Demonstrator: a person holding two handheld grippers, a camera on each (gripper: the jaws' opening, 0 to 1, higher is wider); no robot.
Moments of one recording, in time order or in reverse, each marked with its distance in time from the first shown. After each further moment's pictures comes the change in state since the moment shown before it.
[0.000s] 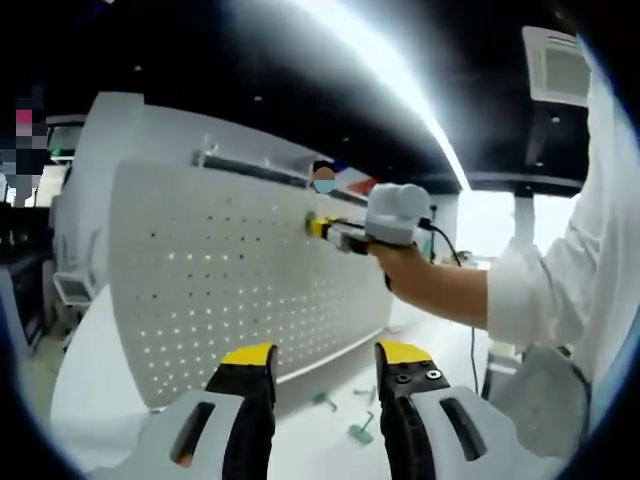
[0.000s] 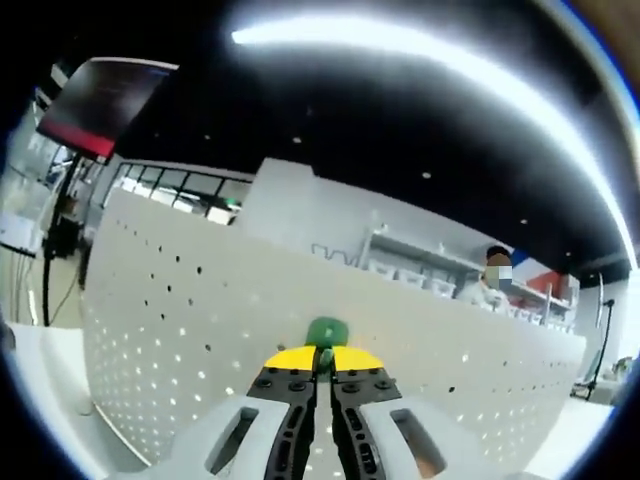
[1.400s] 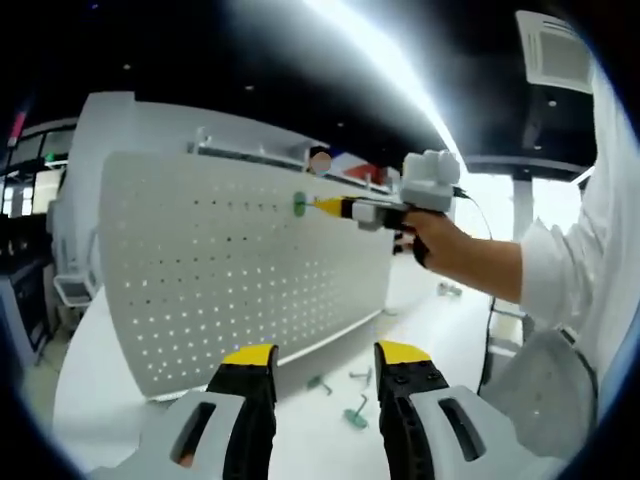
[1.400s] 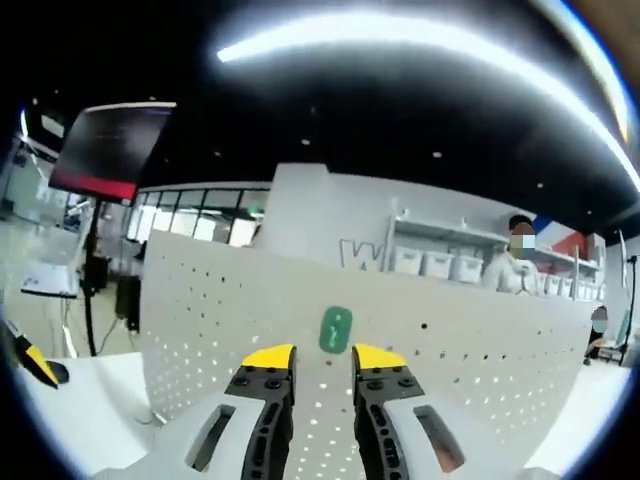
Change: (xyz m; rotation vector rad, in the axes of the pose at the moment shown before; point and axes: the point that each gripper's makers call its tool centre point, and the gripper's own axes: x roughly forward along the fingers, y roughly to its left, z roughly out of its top) left arm 0.001 -0.019 -0.024 0.034 0.071 0.001; right arm -0.071 0.003 0.007 0.176 0.022 0.170
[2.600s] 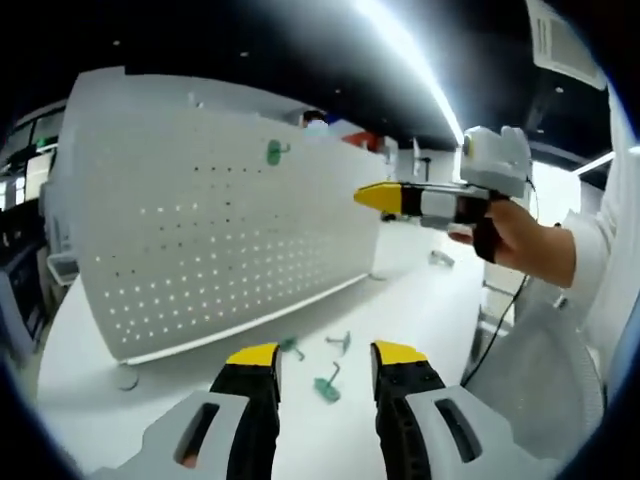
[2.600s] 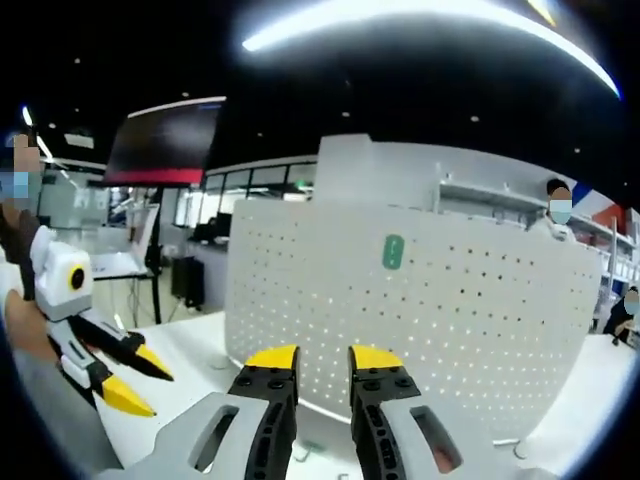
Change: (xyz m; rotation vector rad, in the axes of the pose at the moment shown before) left arm 0.027 -0.037 -0.052 -0.028 0.158 -0.034; right arm -0.104 0.043 -0.039 0.045 0.128 0.202
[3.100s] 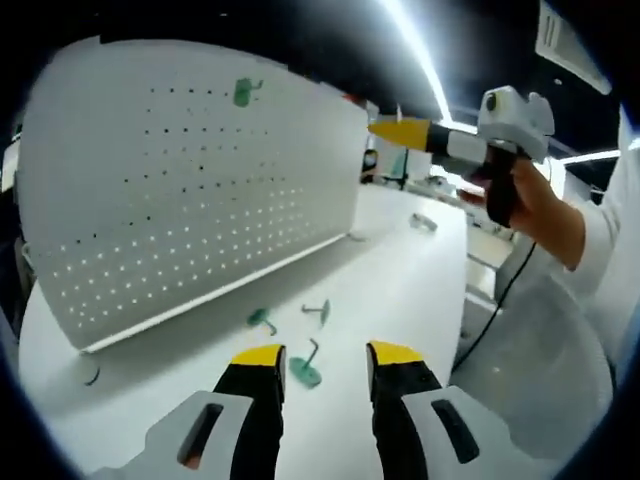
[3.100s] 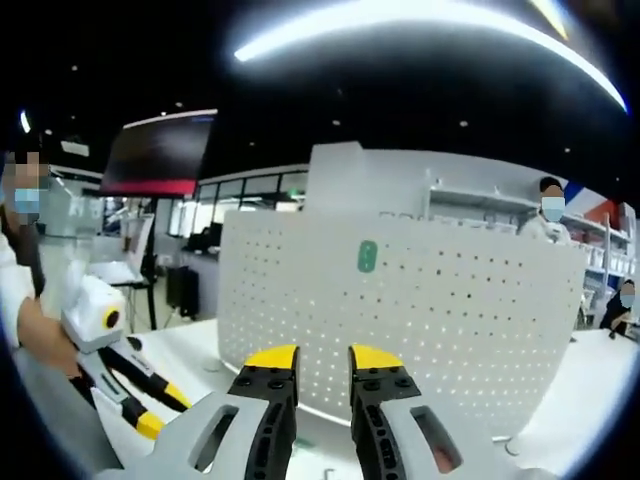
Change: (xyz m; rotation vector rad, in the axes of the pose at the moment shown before) left arm 0.043 -0.016 -0.040 0.024 0.203 -0.106; right arm -0.024 -0.025 0.001 0.036 -0.043 -0.036
